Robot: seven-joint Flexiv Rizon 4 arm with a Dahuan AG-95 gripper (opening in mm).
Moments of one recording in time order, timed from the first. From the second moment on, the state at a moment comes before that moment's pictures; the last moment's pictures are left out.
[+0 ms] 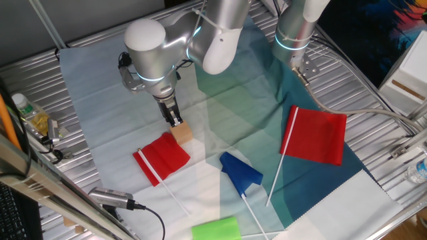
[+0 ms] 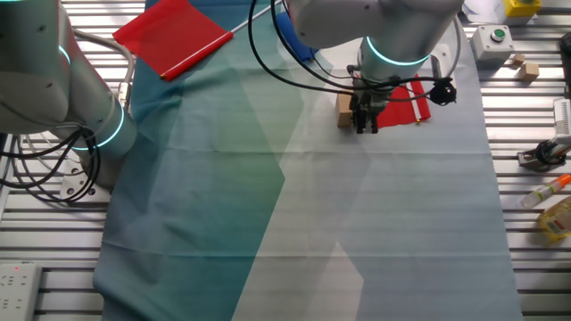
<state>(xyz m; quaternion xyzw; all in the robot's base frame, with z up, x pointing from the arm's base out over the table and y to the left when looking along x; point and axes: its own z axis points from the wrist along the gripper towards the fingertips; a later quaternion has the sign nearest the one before) 0.510 0.058 0.032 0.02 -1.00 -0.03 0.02</state>
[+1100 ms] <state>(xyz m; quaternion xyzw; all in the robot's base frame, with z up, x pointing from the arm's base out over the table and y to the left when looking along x) 0.495 -0.015 0.083 0.12 -0.99 0.00 0.03</state>
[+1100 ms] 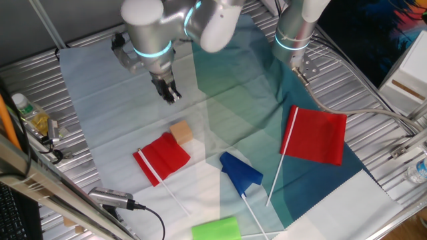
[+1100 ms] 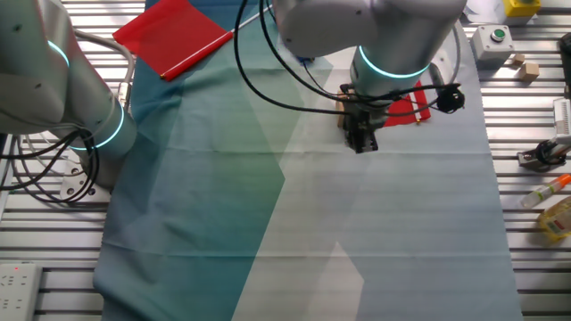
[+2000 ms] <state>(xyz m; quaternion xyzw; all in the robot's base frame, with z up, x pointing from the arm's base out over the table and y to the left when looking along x) 0.504 -0.018 0.123 0.16 -0.99 0.00 0.03</state>
